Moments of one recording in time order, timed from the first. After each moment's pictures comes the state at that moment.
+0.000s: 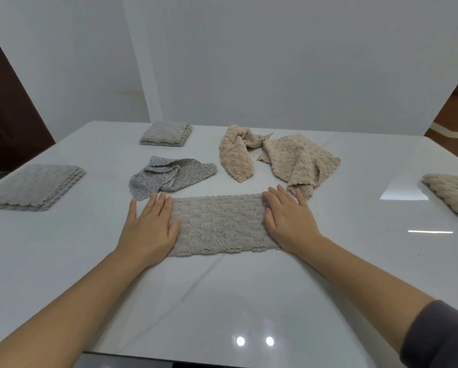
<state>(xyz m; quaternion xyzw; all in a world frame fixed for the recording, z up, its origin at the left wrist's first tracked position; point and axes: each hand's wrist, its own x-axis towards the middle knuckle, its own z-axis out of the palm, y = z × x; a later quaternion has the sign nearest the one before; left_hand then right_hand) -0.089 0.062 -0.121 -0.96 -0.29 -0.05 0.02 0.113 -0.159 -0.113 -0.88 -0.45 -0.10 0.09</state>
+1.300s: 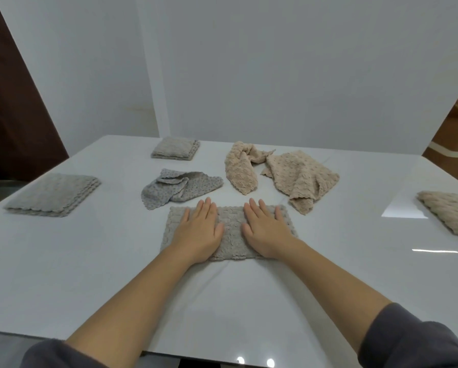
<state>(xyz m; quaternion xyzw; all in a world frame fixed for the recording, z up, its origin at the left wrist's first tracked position) -0.042 0.014 -0.106 -0.97 -0.24 -0.02 -0.09 0.086 -0.123 -0.103 -0.88 -0.47 0.06 0.05</state>
